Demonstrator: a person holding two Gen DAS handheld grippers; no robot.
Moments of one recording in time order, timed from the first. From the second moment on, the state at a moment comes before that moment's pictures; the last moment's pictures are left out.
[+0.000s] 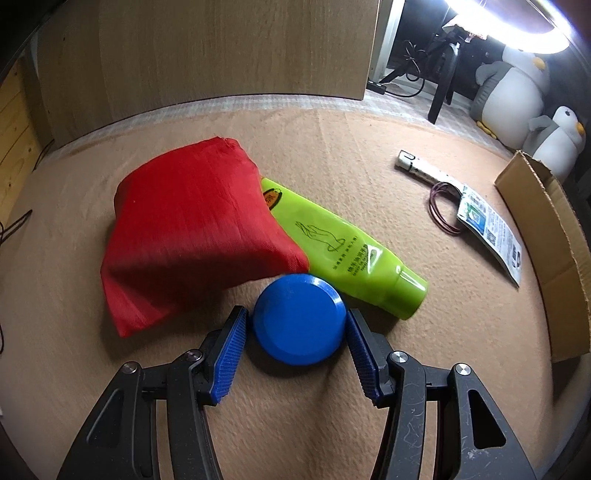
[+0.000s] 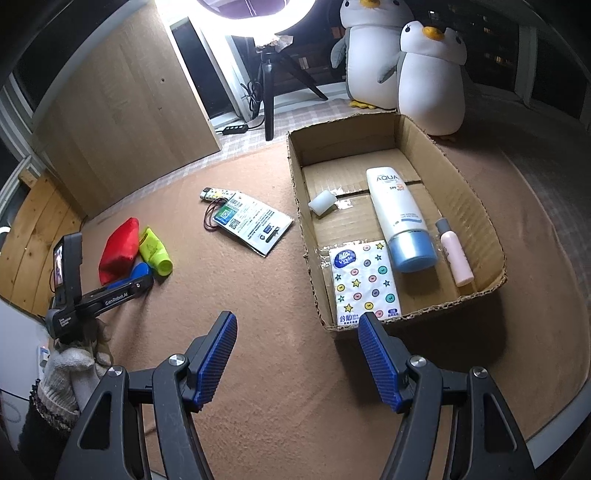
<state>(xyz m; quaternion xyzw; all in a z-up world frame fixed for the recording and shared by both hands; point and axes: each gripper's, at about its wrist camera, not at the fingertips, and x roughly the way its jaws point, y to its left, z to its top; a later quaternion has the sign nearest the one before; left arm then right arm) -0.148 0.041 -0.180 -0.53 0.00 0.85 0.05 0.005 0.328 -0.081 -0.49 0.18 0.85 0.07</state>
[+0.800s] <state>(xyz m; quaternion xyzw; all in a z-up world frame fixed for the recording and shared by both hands) -0.119 0.050 -0.173 -0.52 -0.01 0.85 0.06 0.011 0.333 -0.079 -0.48 0.19 0.85 0.06</state>
